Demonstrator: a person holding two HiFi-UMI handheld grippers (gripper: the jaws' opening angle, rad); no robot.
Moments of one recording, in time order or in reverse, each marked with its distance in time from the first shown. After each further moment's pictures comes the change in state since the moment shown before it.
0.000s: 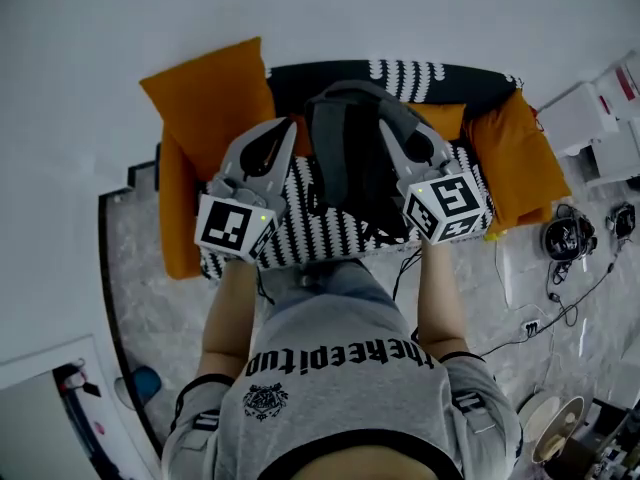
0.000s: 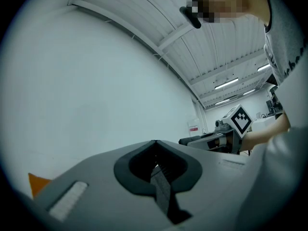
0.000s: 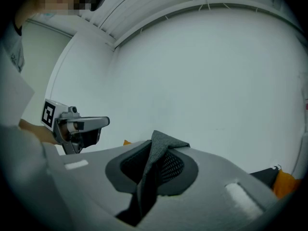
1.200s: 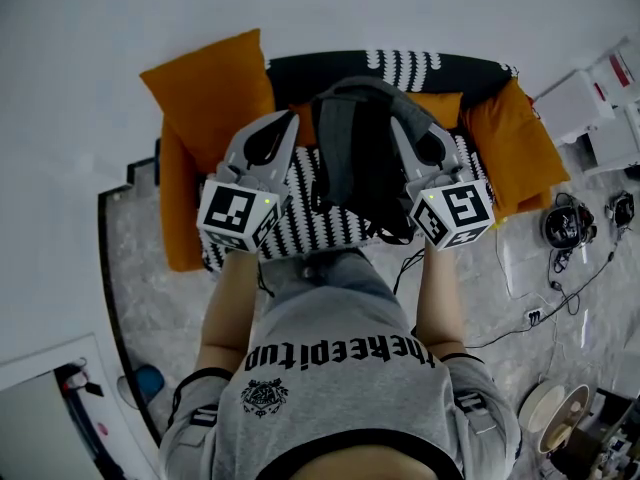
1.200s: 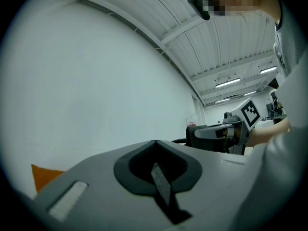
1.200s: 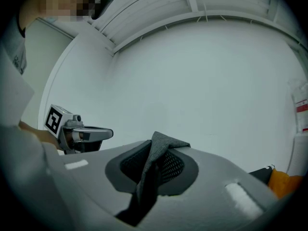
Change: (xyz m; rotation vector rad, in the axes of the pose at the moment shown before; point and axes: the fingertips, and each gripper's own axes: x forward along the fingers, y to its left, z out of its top) left arm -0.017 -0.009 -0.017 -0.043 0.071 -0.017; right arm -0.042 0.021 0.012 -0.004 -0.074 -0.067
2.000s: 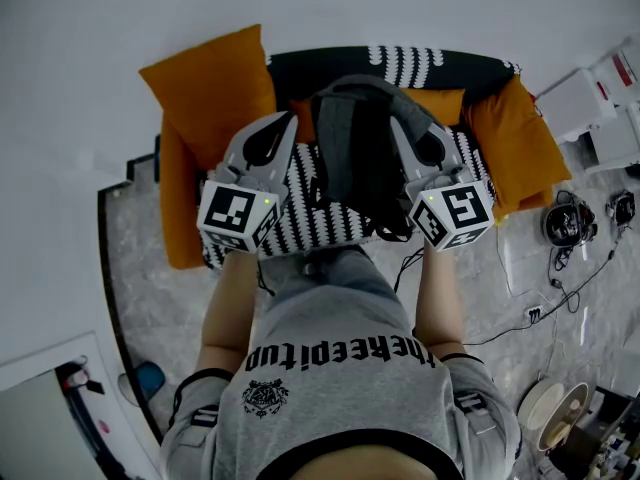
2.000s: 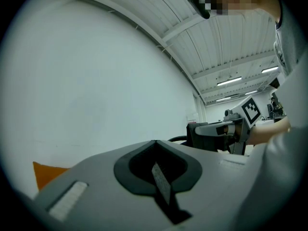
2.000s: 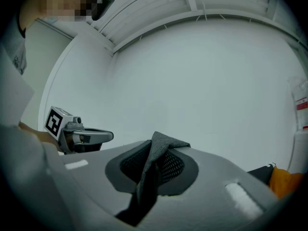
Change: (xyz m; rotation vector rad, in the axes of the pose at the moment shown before) left arm 0.001 0.004 -0.010 -0.007 0.031 0.008; right arm 0.003 0.001 -0.003 0.015 0.002 0.001
